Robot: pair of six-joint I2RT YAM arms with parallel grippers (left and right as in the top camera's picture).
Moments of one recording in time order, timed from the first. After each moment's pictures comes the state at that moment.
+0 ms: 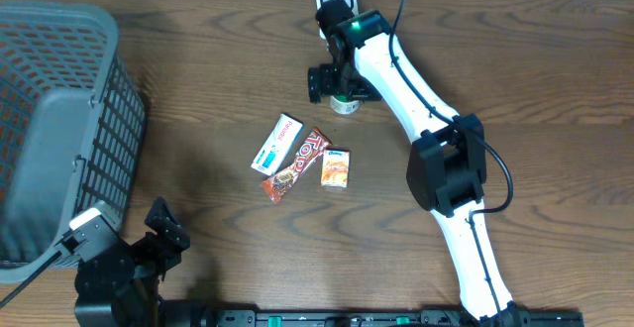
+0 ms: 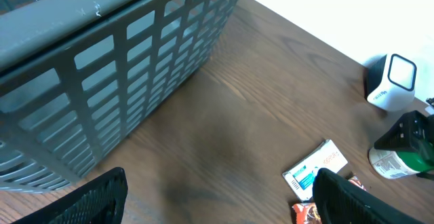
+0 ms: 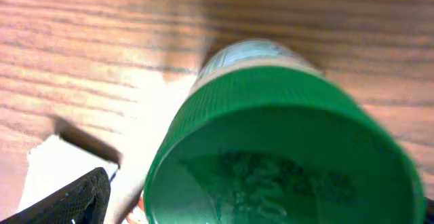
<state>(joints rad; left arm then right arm) 0.01 0.29 0.78 -1.02 -0.24 -0.49 0.48 2.50 2.34 -1.28 -0.06 0.44</state>
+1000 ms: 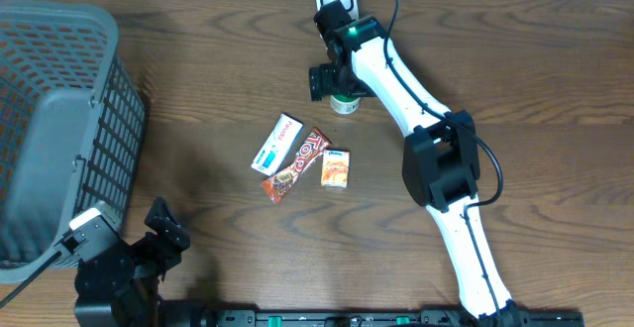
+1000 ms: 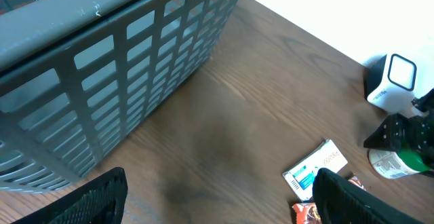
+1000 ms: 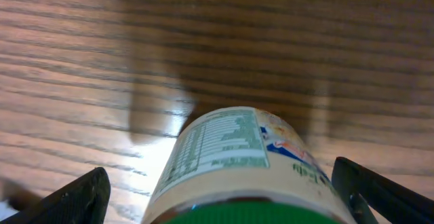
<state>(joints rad) 0.01 0.29 0.78 -1.02 -0.24 -0.49 0.47 2.56 2.34 -1.18 0.01 0.39</state>
